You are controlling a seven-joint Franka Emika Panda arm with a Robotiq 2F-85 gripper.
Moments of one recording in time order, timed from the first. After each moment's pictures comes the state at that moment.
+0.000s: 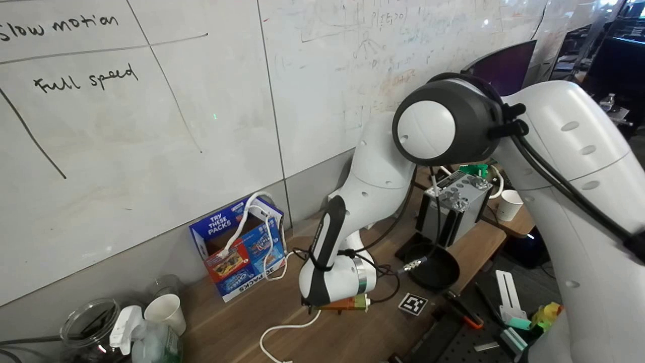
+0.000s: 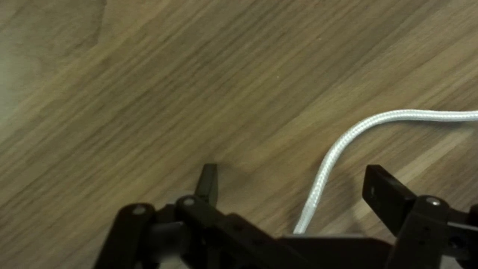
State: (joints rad) arm 0.01 0.79 0.27 -2.30 0.48 3.15 0.30
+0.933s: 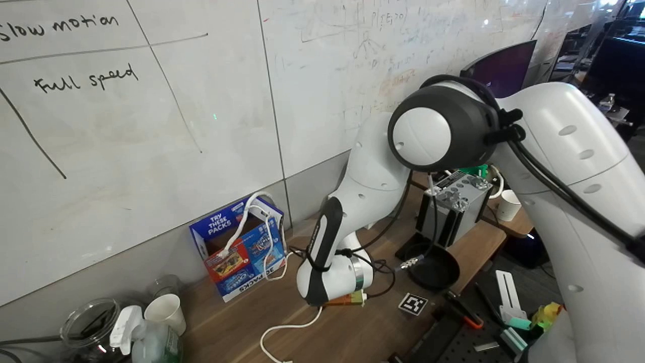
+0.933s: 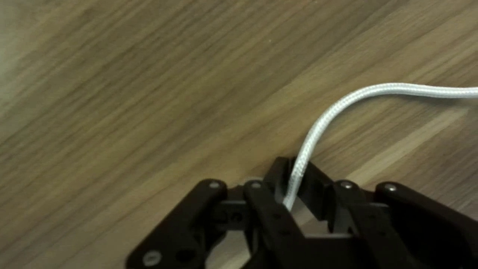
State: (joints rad) arm 0.07 0.79 0.21 -2.27 0.45 3.15 0.31
